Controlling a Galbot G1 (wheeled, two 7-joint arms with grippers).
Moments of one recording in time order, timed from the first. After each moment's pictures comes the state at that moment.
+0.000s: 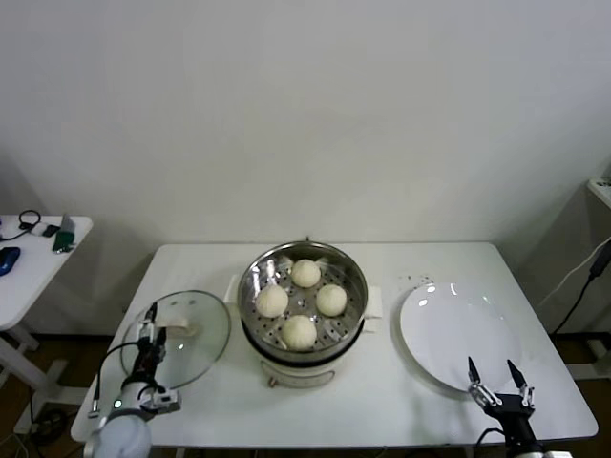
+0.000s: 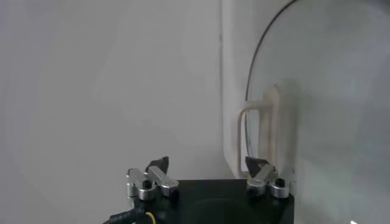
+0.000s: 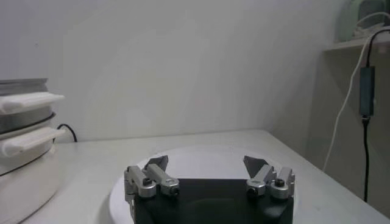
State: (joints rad) left arm 1.31 -1.21 -0.56 -1.48 1.22 0.11 -0.21; right arm -1.70 1.23 0.71 1.77 0.46 0.25 -0.06
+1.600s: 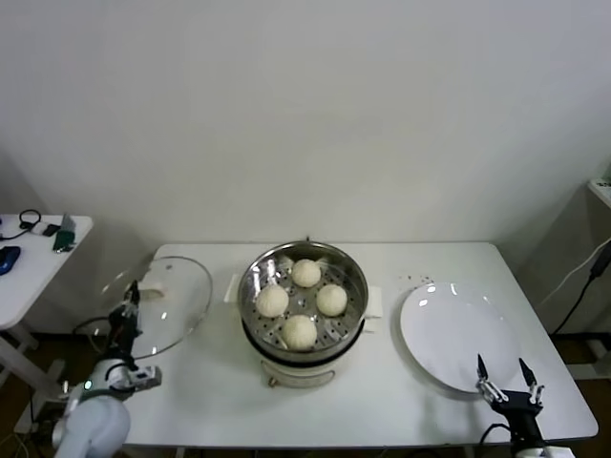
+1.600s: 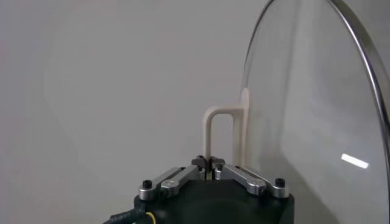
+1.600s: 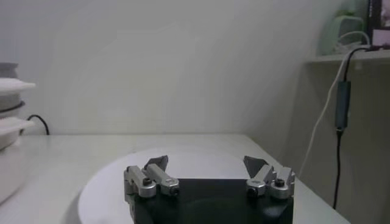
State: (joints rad) left arm 1.36 -1.14 -0.62 -1.76 1.08 0.19 -0.13; right arm -1.68 1.25 0.74 1.75 0.36 0.23 0.01
